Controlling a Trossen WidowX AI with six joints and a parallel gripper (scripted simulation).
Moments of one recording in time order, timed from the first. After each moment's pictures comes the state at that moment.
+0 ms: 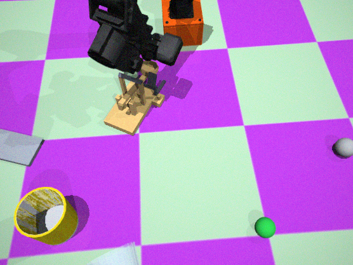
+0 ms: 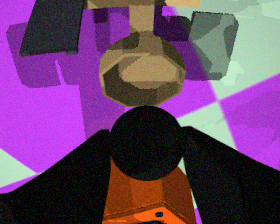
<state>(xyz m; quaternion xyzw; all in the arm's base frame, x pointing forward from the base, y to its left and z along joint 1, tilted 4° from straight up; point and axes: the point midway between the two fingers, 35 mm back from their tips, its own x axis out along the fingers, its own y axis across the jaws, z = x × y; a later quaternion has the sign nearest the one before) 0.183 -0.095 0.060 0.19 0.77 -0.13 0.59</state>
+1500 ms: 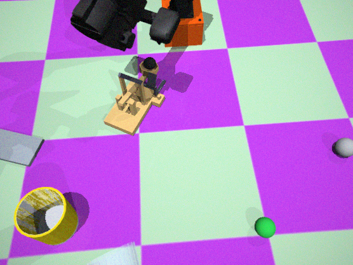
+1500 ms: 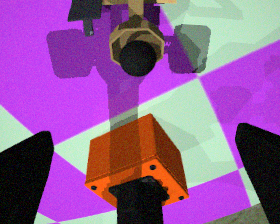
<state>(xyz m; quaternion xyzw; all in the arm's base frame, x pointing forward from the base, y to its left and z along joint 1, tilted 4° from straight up) 0.188 -0.100 0.133 0.19 0.76 -0.14 0.61</state>
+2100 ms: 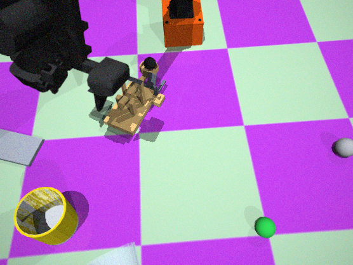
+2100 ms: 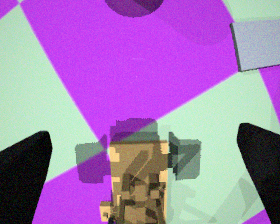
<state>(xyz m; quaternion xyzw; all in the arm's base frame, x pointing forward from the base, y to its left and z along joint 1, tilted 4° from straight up) 0.370 -0.196 0.205 0.14 0.56 -0.18 0.79</state>
